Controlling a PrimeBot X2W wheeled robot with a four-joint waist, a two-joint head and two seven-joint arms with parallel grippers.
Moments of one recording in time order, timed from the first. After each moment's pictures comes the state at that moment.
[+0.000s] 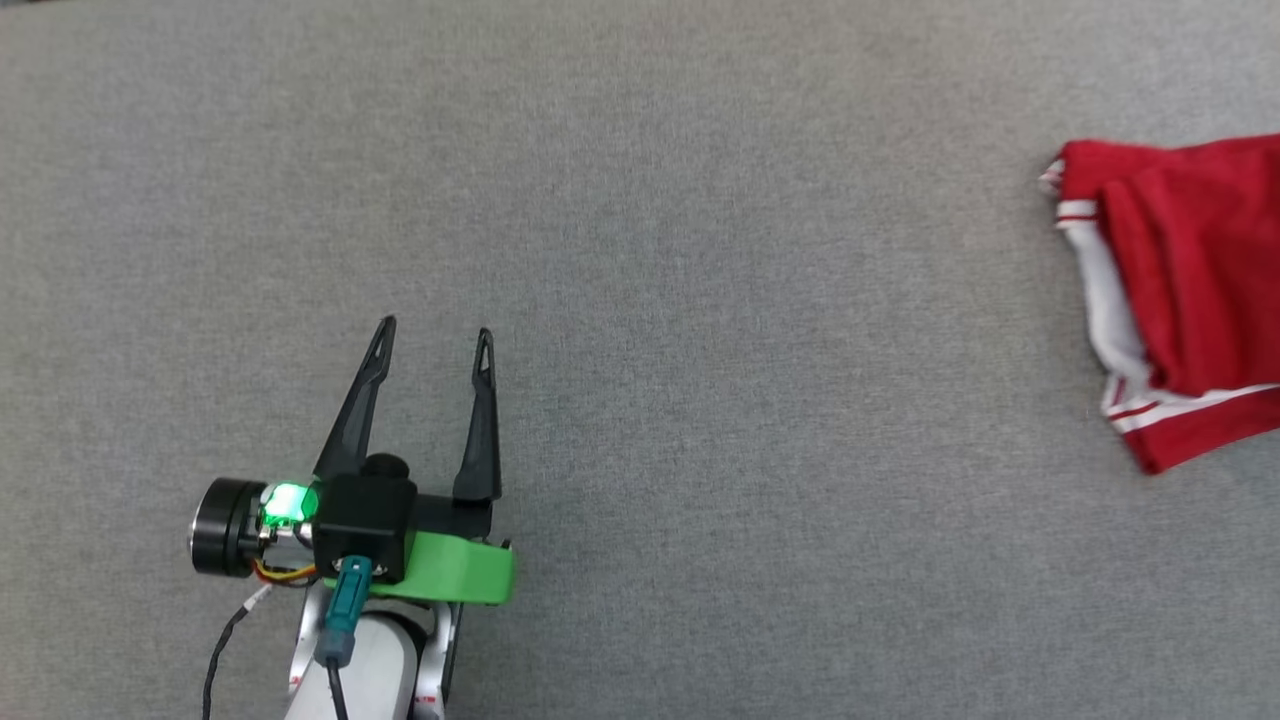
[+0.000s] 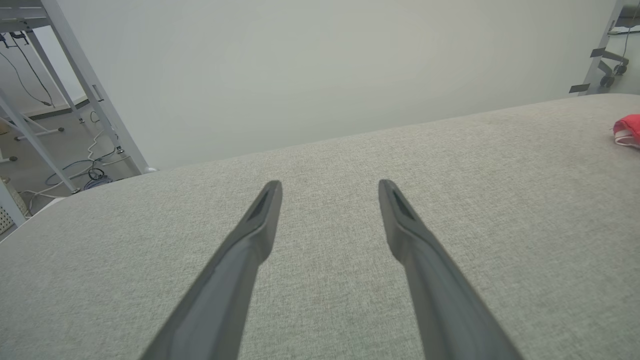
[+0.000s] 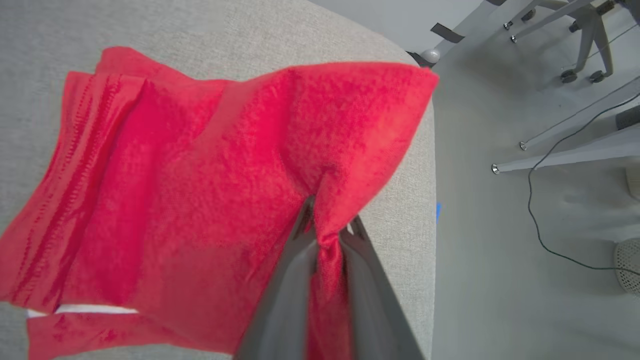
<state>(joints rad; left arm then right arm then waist) -0.13 0.14 -0.21 -0.06 0.00 0.12 -0.26 -0.53 -1.00 0.34 0.26 0.69 0.13 0.34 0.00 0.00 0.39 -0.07</state>
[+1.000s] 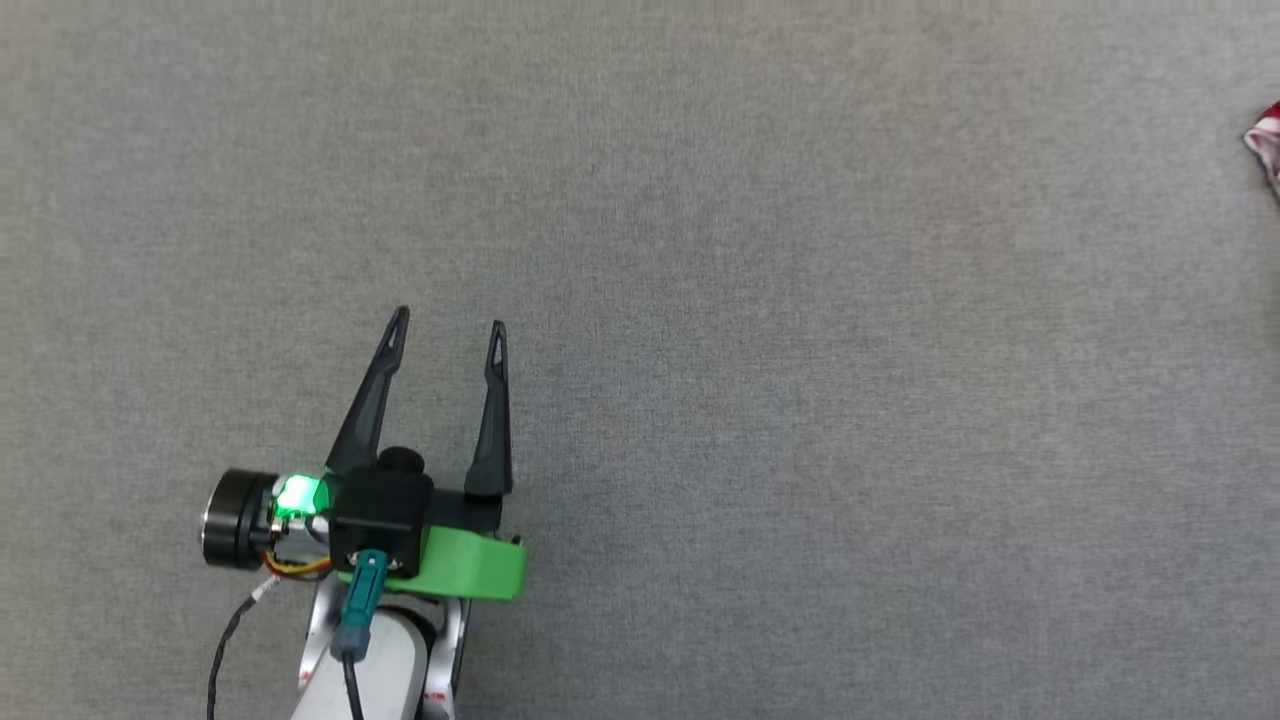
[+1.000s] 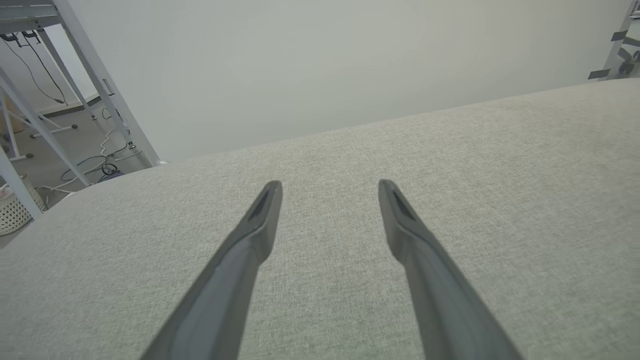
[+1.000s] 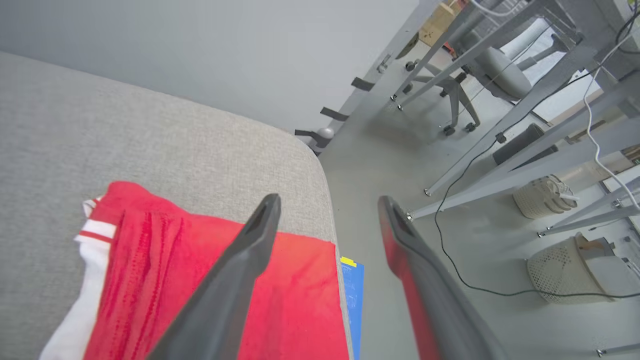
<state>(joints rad) -0.16 0.16 -0.25 -0.04 0.00 0.15 -0.26 -0.71 -0.91 0.13 0.63 0.39 0.13 0.02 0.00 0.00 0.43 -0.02</state>
